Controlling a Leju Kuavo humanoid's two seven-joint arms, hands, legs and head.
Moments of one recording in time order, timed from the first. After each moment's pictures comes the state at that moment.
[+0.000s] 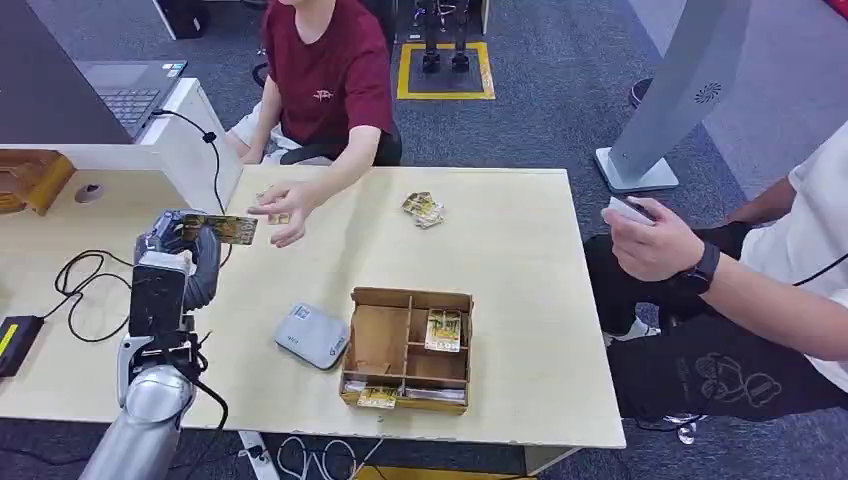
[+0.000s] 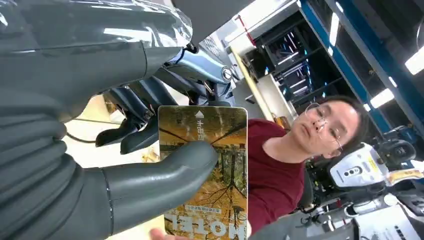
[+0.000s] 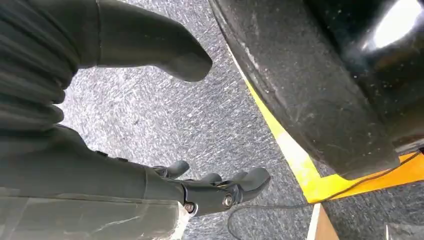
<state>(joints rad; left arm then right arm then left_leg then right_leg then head) -0.25 0.17 -0.13 -1.59 -0.27 0.39 -0.22 0.05 0.00 0.51 -0.16 0.59 -0.37 -0.14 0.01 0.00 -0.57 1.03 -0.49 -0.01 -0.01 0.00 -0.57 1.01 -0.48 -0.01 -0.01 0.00</state>
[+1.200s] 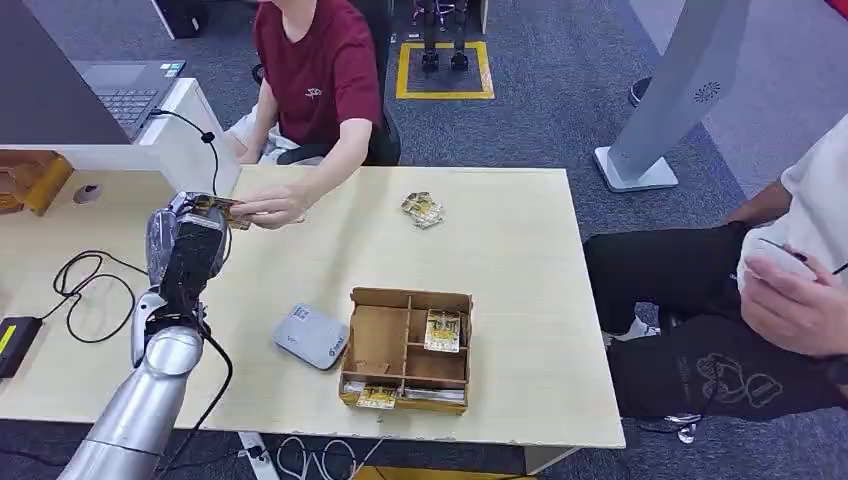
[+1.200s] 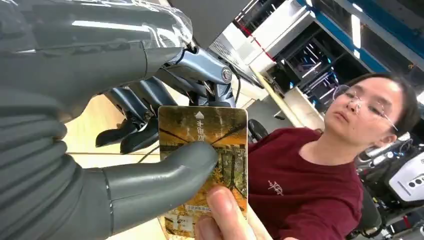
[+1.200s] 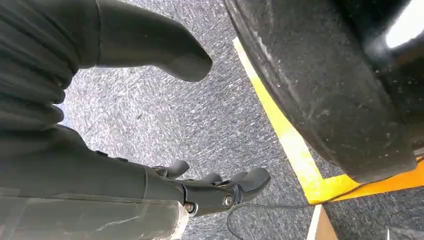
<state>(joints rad) -0.41 0.17 -0.12 -1.31 -0.40 0.41 -0.18 0.04 -0.02 0.54 -0.17 0.59 -0.35 -0.12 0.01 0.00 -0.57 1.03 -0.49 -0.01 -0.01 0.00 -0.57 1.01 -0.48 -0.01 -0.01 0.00</state>
